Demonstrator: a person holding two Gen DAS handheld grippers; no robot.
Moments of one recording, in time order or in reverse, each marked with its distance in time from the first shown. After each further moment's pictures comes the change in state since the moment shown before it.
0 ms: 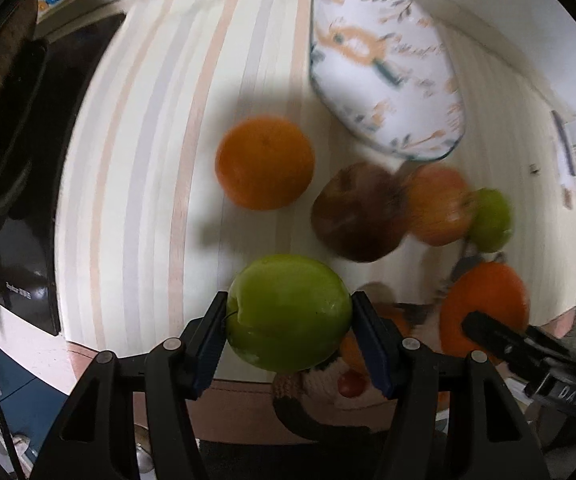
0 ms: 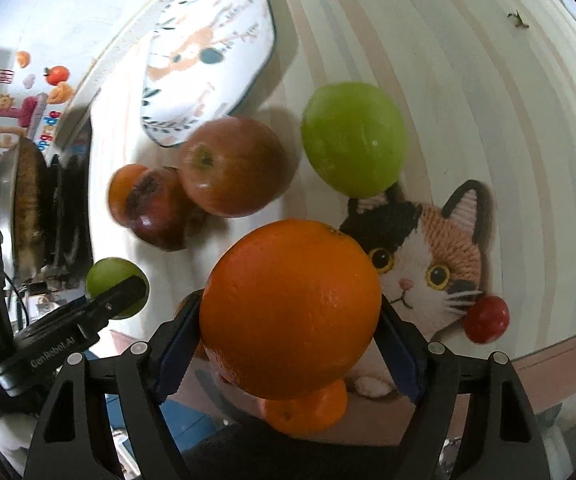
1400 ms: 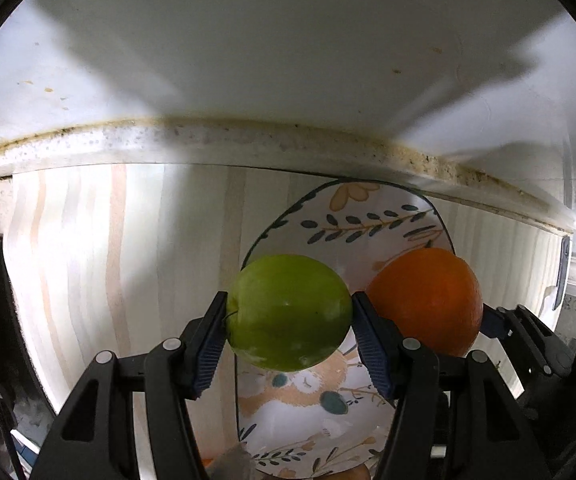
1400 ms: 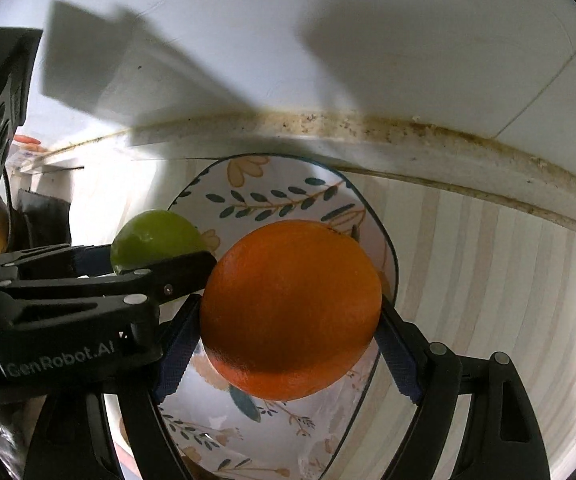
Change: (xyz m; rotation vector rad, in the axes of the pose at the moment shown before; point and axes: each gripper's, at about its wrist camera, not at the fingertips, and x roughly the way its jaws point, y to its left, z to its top) left arm 0.063 -0.033 0.298 -0.026 0.089 -0.053; right arm 0.040 0.093 0.311 -0.299 0.024 -0.149
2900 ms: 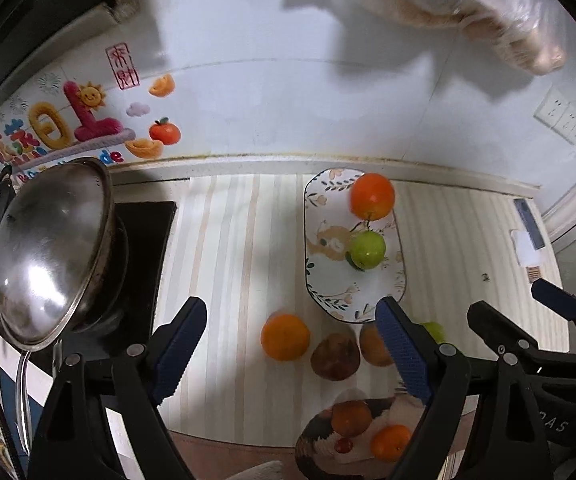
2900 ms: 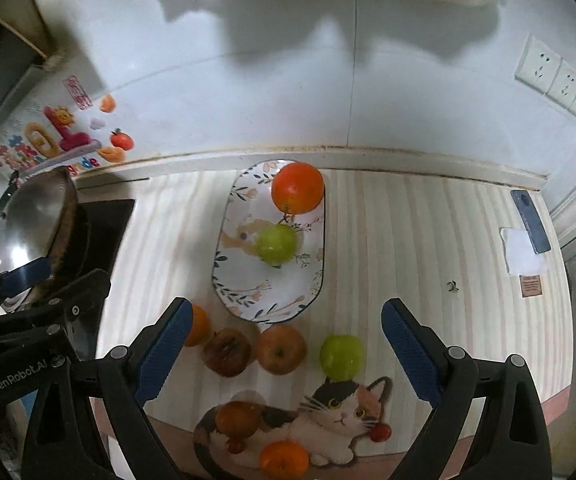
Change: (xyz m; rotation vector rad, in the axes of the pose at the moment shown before) left arm -0.204 0.012 -0.298 0.104 -0.560 0.137; right arm -0.211 0.107 -0.276 0.018 -0.459 -0.230
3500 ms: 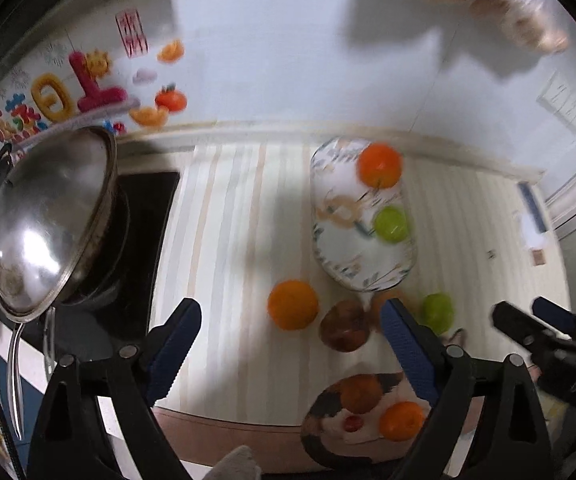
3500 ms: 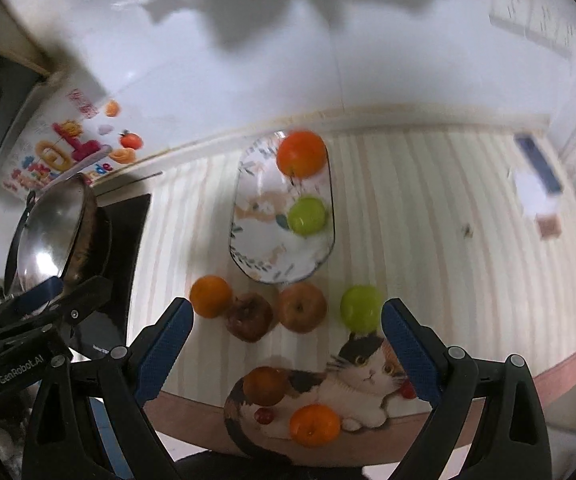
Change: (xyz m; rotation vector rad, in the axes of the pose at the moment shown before) left arm 0.028 0.014 -0.026 -0.013 0.092 0.014; right arm 0.022 -0.037 -0.037 0.177 0.113 0.100
